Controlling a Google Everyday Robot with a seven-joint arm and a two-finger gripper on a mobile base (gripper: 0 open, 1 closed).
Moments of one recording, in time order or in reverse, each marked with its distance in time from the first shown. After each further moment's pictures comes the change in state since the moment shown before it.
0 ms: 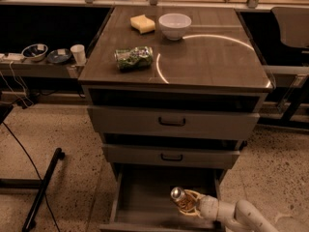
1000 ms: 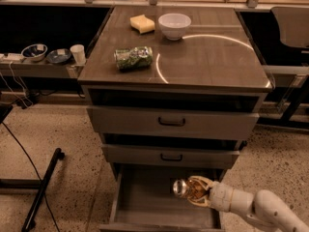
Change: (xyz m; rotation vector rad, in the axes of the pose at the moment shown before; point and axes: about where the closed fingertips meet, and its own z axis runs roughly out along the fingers) arm -0.139 -0.026 -0.034 0.064 0.238 -0.459
